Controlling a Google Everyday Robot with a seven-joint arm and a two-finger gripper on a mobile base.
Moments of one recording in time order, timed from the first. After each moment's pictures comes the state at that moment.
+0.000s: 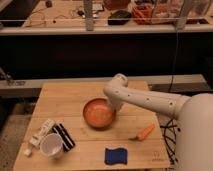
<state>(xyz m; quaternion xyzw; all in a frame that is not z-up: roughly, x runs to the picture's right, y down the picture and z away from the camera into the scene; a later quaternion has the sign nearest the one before) 0.091 0.126 0.883 -0.21 -0.19 -0.69 0.67</state>
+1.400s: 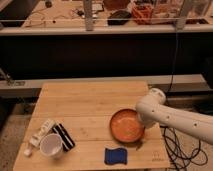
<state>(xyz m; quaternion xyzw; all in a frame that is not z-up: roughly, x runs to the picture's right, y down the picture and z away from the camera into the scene) 0.177 0.212 0.777 -0.25 -0.15 -0.64 0.71</state>
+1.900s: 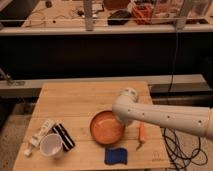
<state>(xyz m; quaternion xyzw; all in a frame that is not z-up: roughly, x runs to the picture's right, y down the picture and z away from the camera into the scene) 0.114 0.175 0.821 -0.22 -0.17 -0.69 0.67</state>
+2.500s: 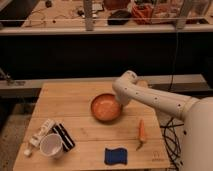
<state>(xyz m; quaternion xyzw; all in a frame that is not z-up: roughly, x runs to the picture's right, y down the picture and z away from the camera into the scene) 0.142 0.081 0.905 -0.19 -0.16 -0.67 0.70</state>
